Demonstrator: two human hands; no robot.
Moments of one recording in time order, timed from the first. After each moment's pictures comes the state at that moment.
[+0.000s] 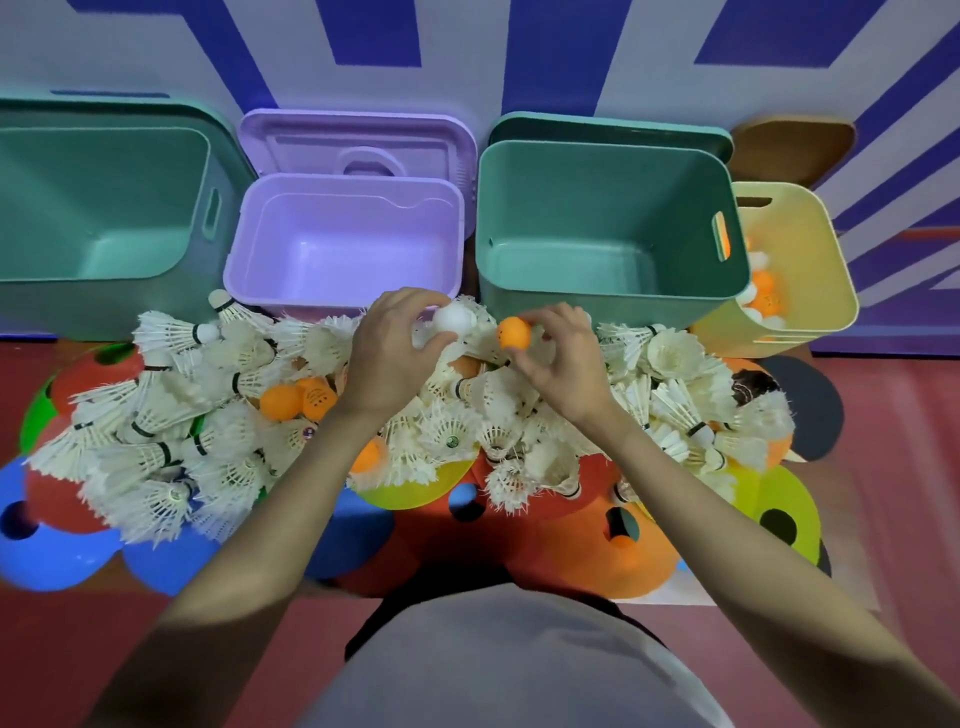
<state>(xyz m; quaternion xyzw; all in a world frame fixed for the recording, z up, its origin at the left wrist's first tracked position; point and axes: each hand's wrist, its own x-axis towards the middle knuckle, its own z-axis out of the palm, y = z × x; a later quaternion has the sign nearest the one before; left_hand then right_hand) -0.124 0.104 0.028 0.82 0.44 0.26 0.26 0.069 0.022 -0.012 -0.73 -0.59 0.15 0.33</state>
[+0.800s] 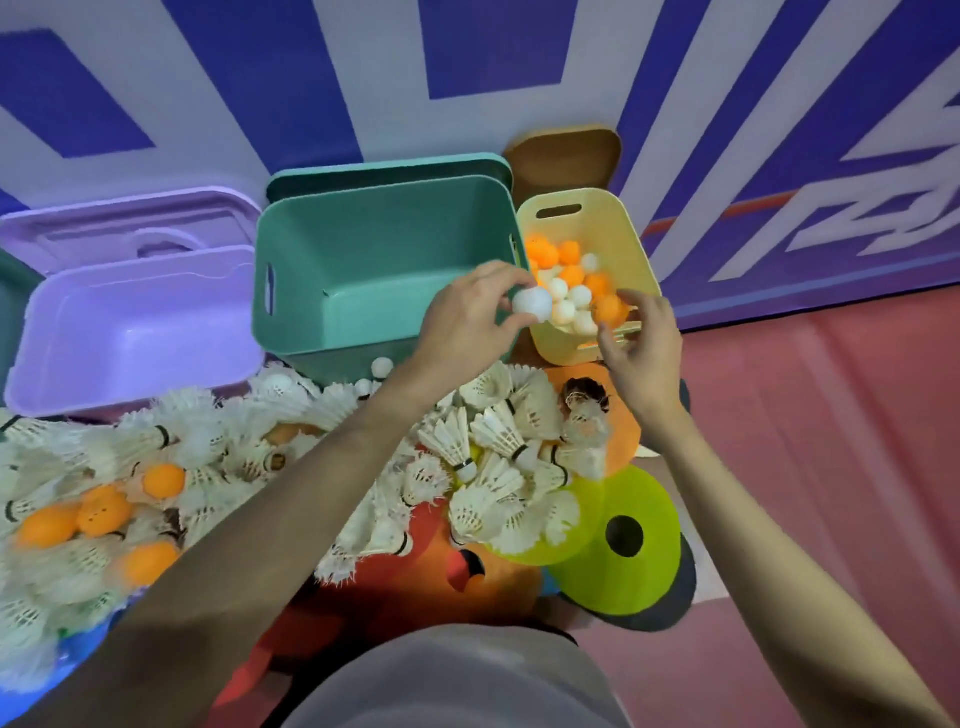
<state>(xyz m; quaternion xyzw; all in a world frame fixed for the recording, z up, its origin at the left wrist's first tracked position) 0.163 0.040 0.059 0.90 0.26 0.19 0.30 0.324 -0.095 -0.008 -0.84 -0.37 0.03 0.40</state>
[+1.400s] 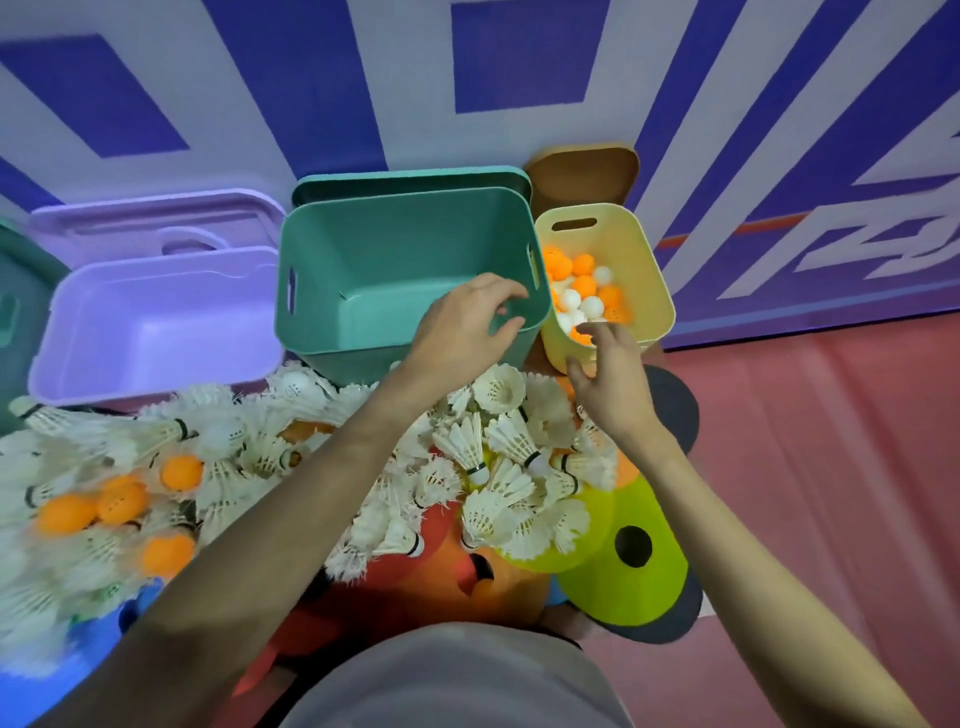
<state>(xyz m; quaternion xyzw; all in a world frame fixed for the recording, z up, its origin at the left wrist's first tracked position) 0.146 0.053 0.058 0.91 0.27 0.16 0.27 0.291 -0.079 -0.003 -0.84 -0.45 0.11 0.28</state>
